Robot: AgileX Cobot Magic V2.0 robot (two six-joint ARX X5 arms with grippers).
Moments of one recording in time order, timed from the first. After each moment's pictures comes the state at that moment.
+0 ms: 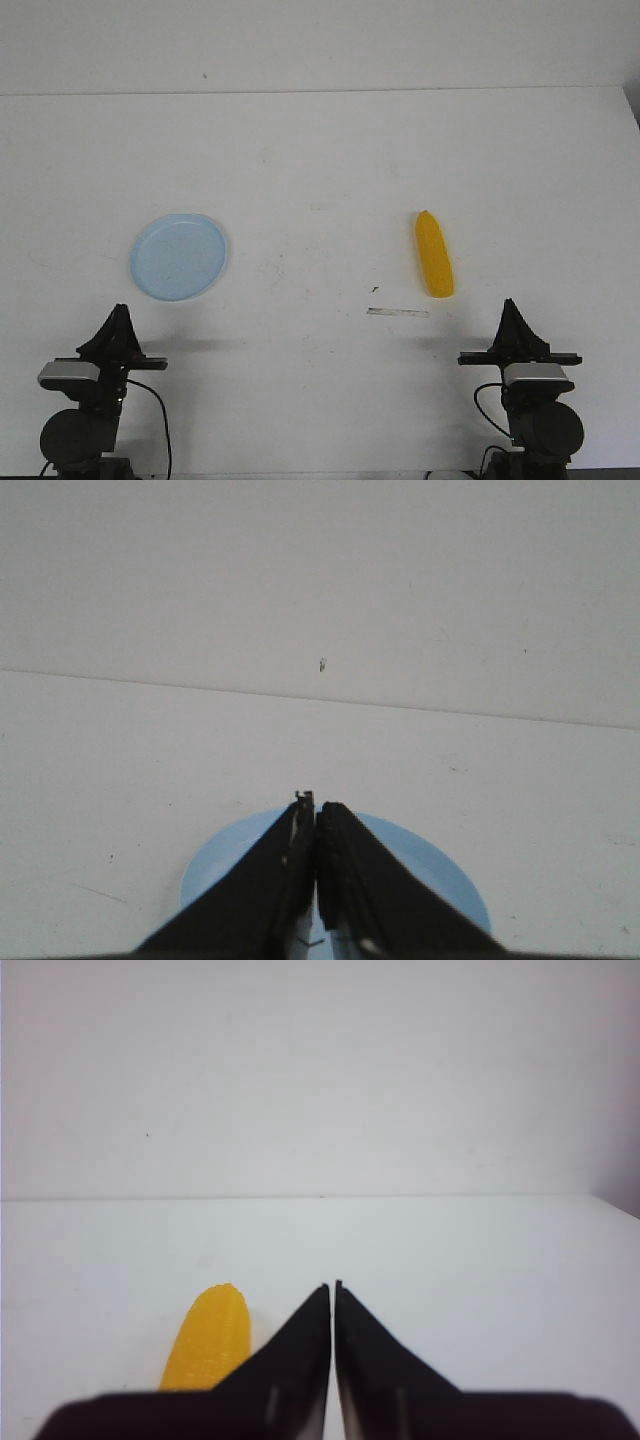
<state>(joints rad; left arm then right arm) -0.04 0.00 0.05 0.22 -0.02 -0.12 -0.02 0.00 0.01 0.10 -0.01 0.03</state>
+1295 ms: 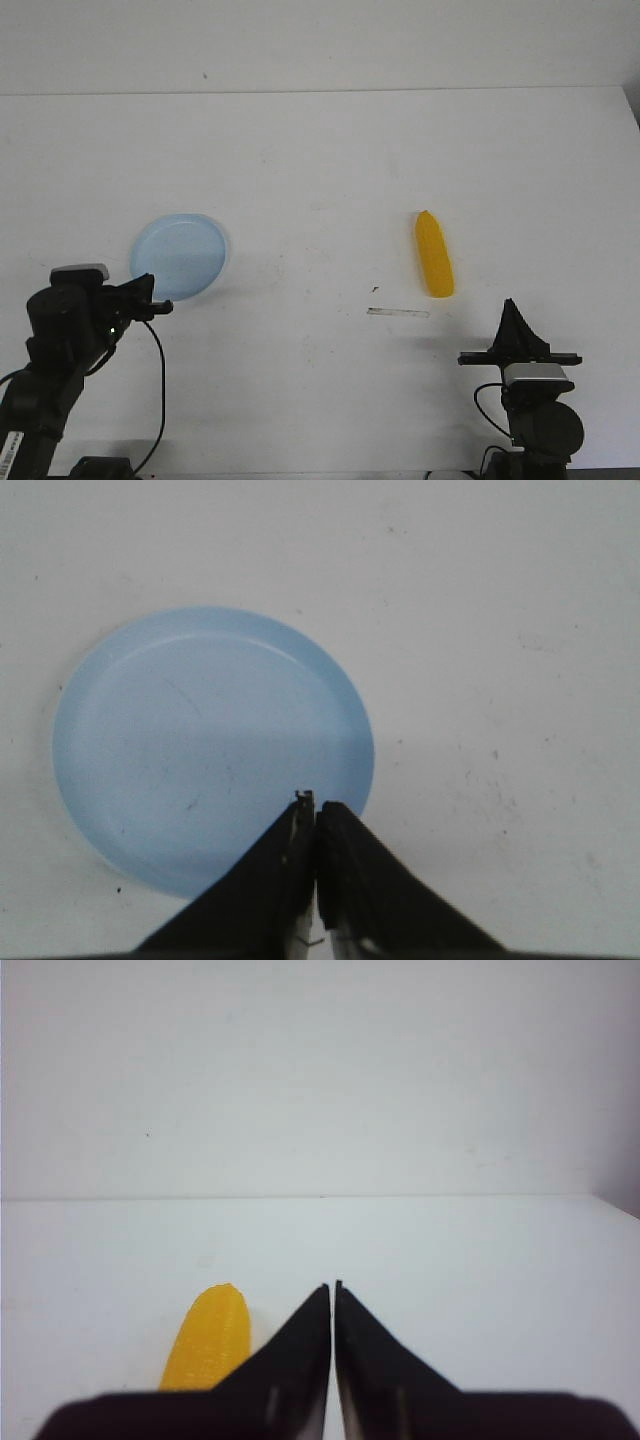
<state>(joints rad) -0.04 0.82 0.81 -0.39 0.18 -0.20 -0.02 0.00 0.01 0.10 -0.01 0.03</state>
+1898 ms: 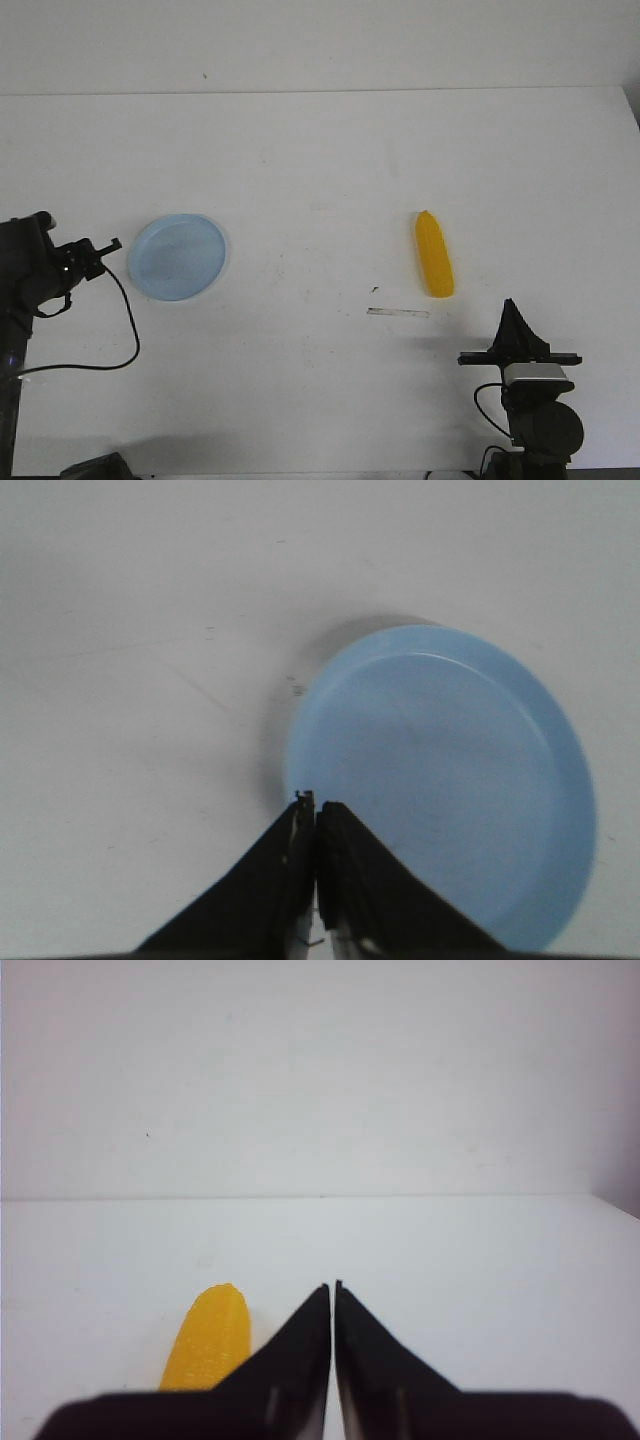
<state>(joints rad) 0.28 1.26 1.14 -0.62 0.18 -0.20 -0.02 0.00 0.01 0.10 -0.01 0.03</state>
